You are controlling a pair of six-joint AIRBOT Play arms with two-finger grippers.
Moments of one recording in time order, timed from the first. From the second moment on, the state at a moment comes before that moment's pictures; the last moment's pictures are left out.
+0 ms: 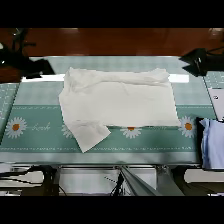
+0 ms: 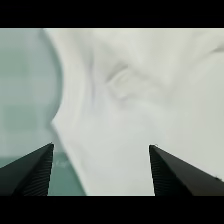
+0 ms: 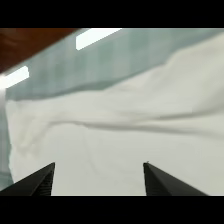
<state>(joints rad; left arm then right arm) 0.17 -1.49 1.48 1.24 -1.35 -1.46 -0.43 -1.53 1.42 -0.66 1.30 1.24</state>
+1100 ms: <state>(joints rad) 0.25 -1.28 0.54 0.53 -1.01 -1.08 -0.72 -0.95 0.56 -0.89 1.18 1.32</state>
